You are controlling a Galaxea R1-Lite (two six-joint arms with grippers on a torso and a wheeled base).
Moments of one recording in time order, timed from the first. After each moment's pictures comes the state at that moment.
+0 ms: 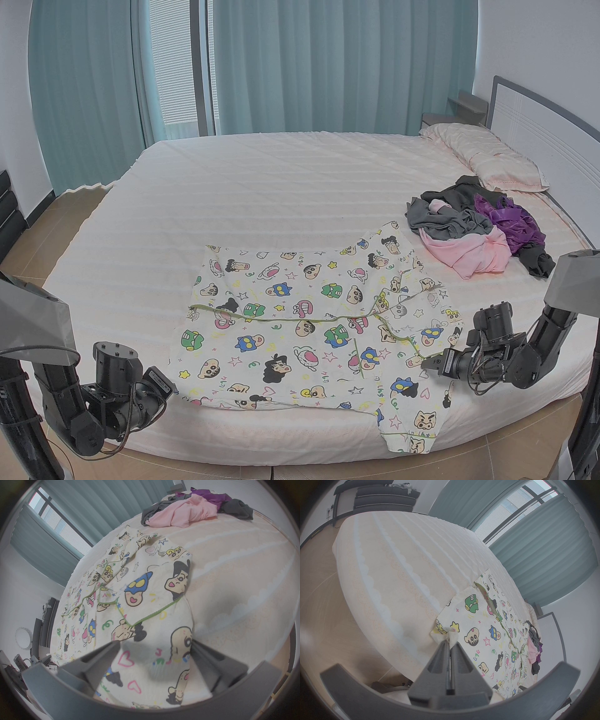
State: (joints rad) left arm -0.28 2.06 -0.08 -1.27 0.17 -1.07; right arm 0.21 2.16 -0.50 -0.81 0.09 0.53
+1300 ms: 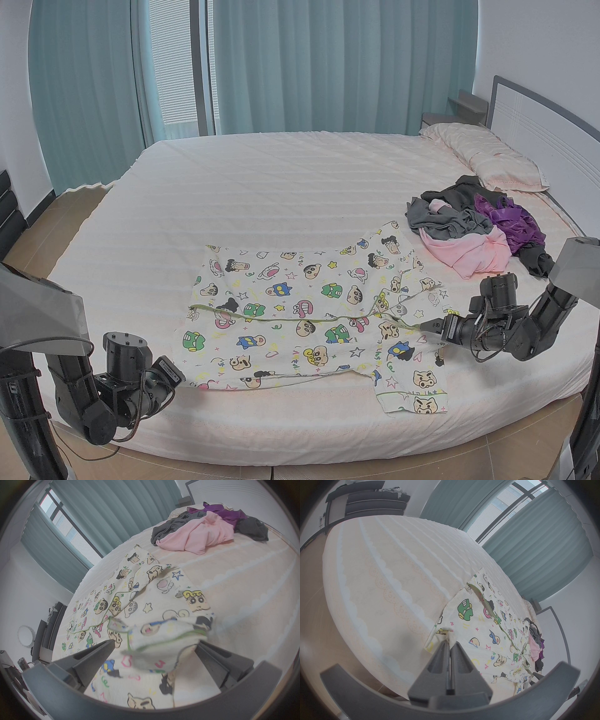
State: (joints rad) left arm -0.27 2.13 -0.19 -1.27 0.16 -0.98; right arm 0.13 2.18 -0.71 -0.76 0.15 0.45
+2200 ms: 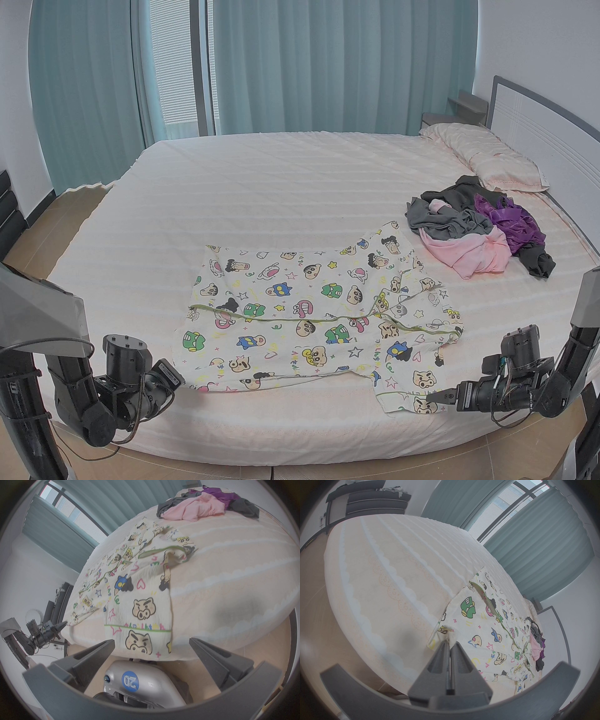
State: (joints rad) left arm -0.27 2.13 -0.17 -1.27 0.16 -0.99; right arm 0.20 2.02 -0.18 -0.96 0.25 0.41
